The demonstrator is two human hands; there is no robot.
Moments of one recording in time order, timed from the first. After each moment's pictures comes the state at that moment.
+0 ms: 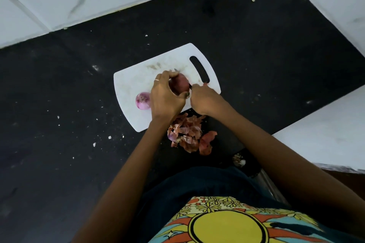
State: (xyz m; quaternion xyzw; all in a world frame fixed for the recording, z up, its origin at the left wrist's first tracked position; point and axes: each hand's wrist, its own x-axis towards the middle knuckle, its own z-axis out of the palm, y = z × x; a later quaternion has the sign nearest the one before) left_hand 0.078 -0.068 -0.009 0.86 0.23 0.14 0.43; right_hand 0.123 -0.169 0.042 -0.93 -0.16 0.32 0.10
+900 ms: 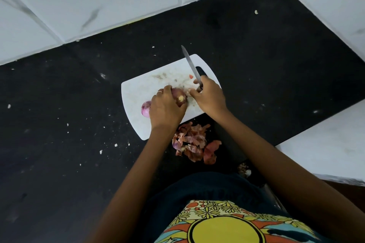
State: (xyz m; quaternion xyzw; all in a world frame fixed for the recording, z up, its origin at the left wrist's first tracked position) left_hand 0.073 -0.062 0.005 0.93 0.26 0.03 0.27; right_hand 0.152 -0.167 -0.004 -0.92 -0.12 0.13 0.34
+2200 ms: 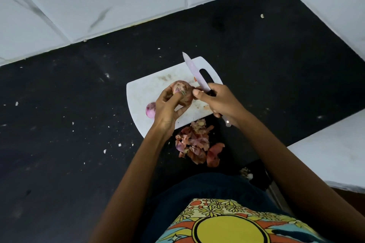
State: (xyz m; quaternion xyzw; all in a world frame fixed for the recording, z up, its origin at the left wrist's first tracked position) left_hand 0.068 -0.053 0.009 0.49 0.32 0.03 0.81; right_hand 0.141 -0.192 0.034 -0.77 -0.08 0.31 0.55
